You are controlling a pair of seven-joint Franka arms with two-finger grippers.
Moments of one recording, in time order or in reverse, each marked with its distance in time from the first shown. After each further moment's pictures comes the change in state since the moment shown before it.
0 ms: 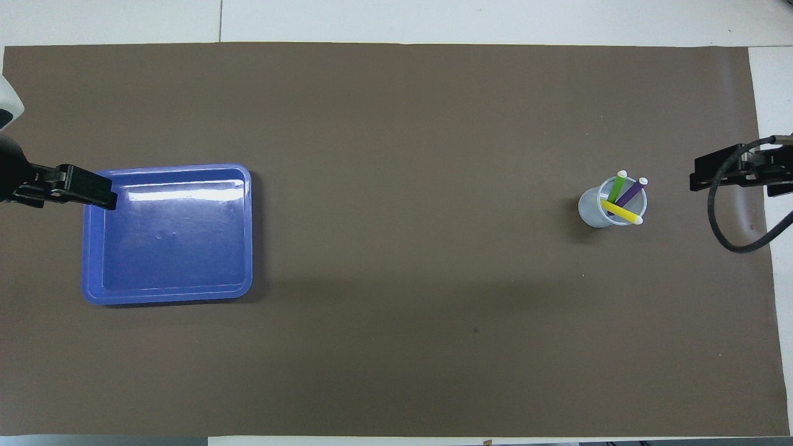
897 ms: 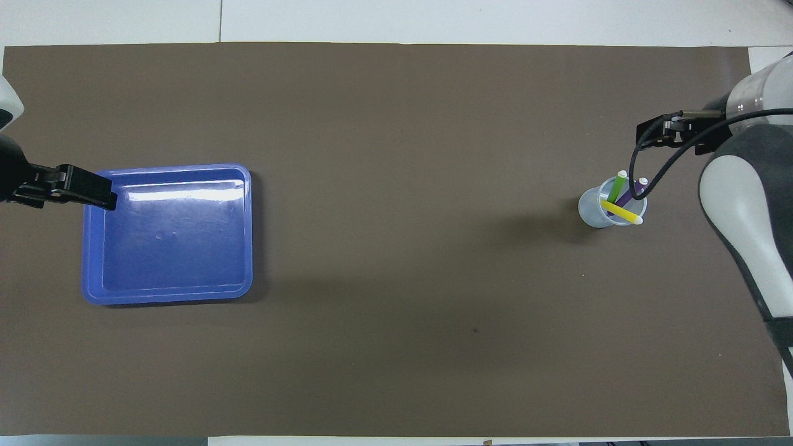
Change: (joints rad) left arm 0.000 0.000 0.000 0.000 0.000 -0.001 0.000; right arm 0.000 0.163 0.001 -0.126 -0.003 0.379 -0.003
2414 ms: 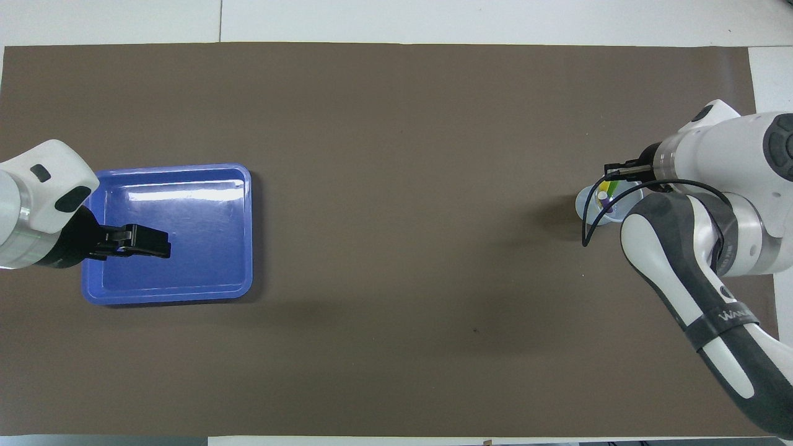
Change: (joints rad) left arm -0.043 -0.193 -0.004 -0.403 -0.086 0.198 -0.126; right arm 0.001 -0.032 0.002 -0.362 -0.011 0.410 -0.136
